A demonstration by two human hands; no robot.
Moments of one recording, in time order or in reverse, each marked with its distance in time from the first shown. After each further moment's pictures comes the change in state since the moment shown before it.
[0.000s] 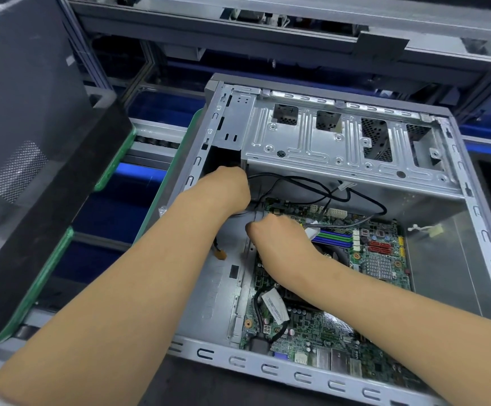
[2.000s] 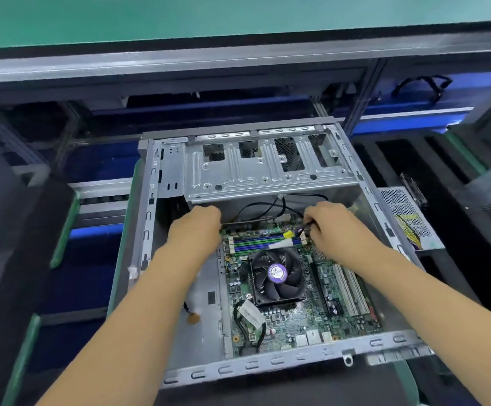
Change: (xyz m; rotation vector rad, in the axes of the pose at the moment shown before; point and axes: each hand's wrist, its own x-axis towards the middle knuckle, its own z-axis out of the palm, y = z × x) left_hand -0.010 0.010 0.014 0.304 0.185 0.358; right_hand -0.092 0.094 -0.028 0.228 0.082 0.629
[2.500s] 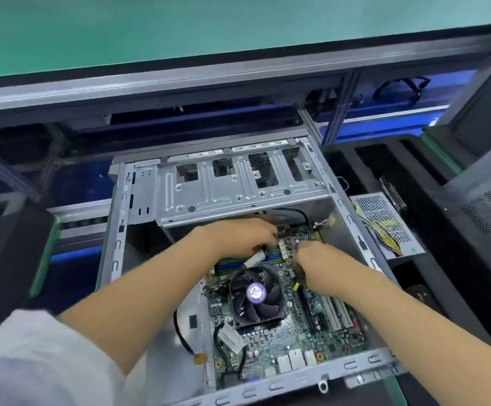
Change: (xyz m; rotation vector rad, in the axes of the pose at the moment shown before) left_hand 0.059 0.077 -0.001 0.187 -0.261 0.902; right_hand -0.014 0.010 0.007 -0.146 -0.356 0.007
